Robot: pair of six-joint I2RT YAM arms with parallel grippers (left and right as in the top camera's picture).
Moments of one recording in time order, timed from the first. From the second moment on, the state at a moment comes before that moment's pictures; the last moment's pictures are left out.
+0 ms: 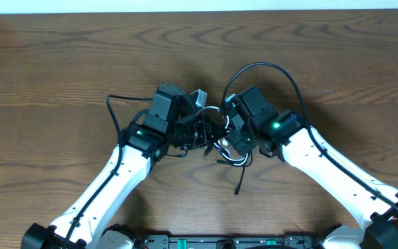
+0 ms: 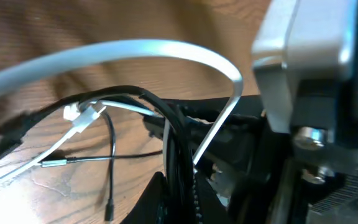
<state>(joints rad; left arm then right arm) -0.44 1.35 0.89 -0.40 0.68 -0.75 0.64 1.54 1.10 -0.71 -0.05 0.01</state>
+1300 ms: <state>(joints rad) -0.44 1.34 0.89 -0.53 0.37 -0.83 0.61 1.51 1.09 -0.62 -0.34 -0.08</state>
